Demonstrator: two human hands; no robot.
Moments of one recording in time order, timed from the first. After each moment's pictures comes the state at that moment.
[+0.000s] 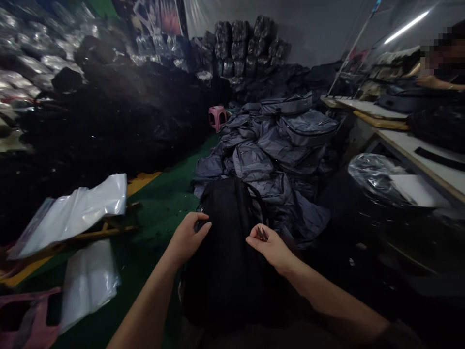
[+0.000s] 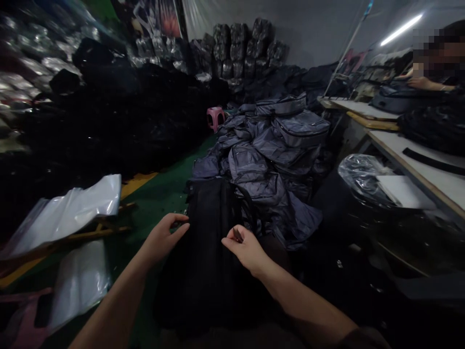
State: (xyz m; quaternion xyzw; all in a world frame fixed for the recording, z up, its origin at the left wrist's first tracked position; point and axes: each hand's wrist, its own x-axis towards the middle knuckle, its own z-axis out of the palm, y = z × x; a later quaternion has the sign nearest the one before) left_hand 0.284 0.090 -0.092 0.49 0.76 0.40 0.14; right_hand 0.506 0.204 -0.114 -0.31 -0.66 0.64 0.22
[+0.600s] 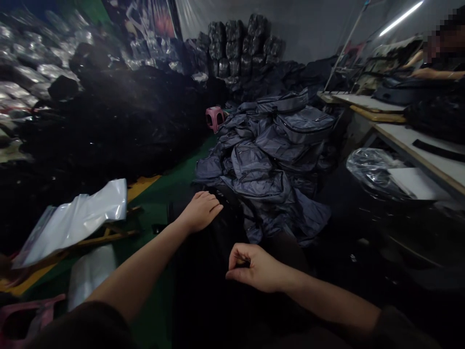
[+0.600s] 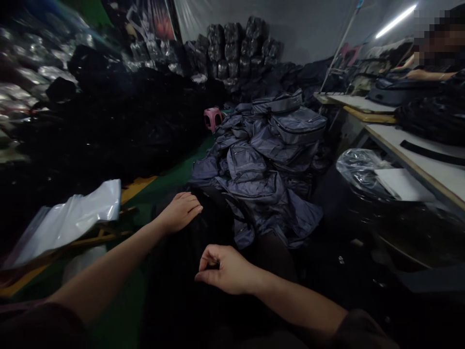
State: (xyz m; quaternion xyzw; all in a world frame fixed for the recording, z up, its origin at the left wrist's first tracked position) left_hand 0.269 0.162 -0.060 0.74 0.66 0.13 0.01; right_hand 0.504 0.174 -0.084 -0.15 -0.76 0.63 0.10
